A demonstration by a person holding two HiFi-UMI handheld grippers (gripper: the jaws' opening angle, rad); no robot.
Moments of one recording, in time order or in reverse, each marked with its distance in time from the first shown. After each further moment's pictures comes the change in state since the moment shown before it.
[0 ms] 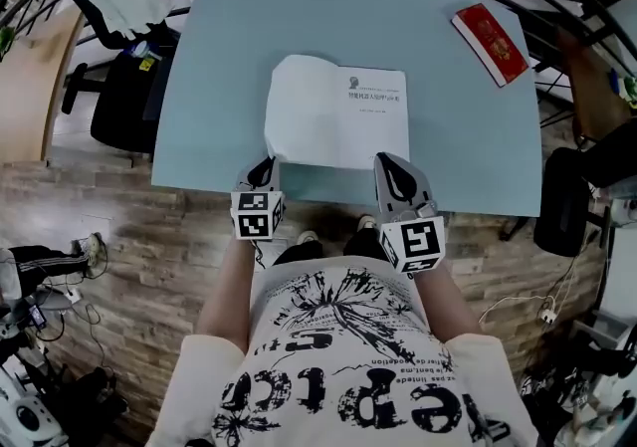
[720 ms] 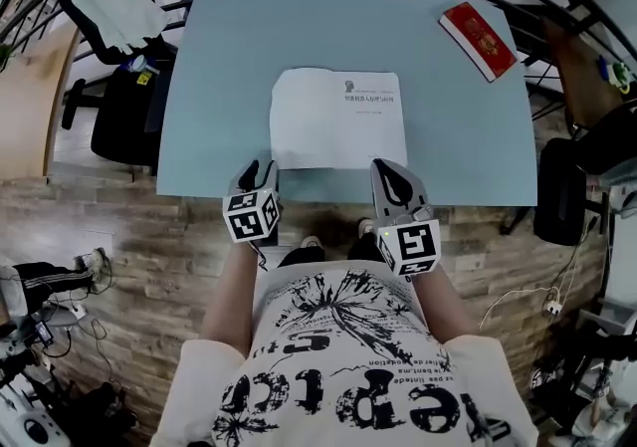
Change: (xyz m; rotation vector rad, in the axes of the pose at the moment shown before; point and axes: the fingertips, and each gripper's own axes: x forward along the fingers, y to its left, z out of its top) left arm -0.021 0.019 0.012 -0.200 -0.004 0.029; right arm -0.015 0.016 0.006 0.001 0.009 -0.037
